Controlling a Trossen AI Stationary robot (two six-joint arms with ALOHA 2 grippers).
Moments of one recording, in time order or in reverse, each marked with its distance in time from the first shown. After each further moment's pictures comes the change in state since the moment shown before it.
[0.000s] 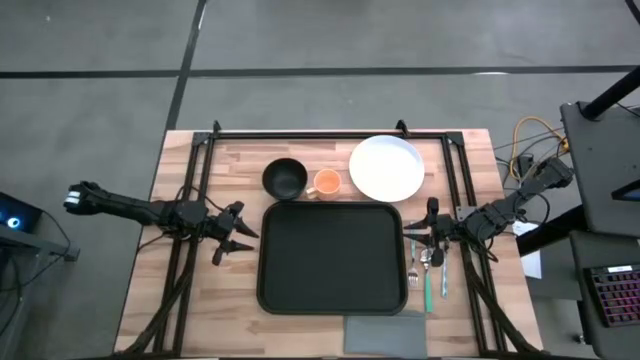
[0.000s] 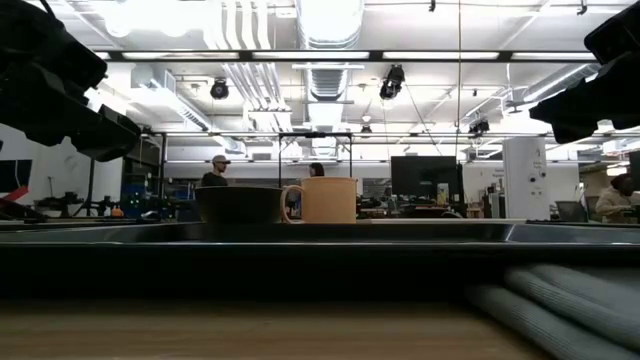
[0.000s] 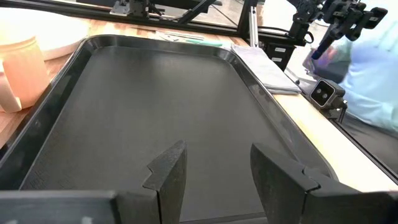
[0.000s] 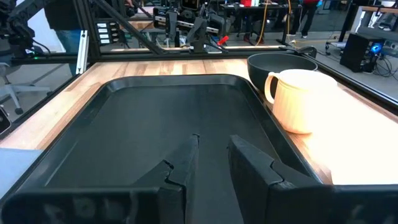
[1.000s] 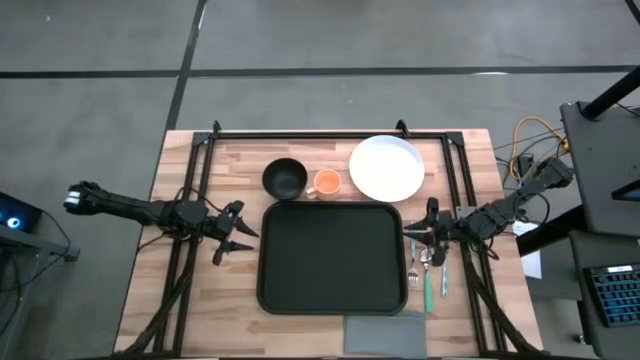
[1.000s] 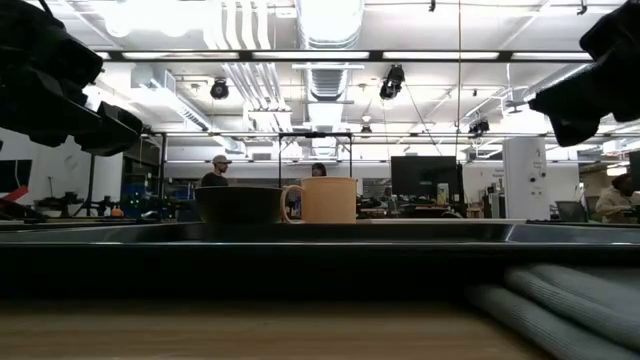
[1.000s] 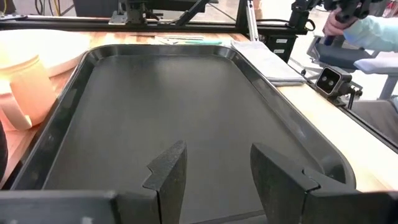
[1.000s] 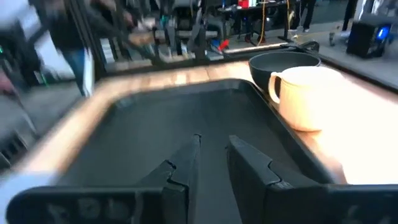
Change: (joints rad) left arm 0.000 -0.001 0.001 -0.006 -0.005 0.106; right arm 0.000 0.000 -0.001 0.056 0.000 0.142
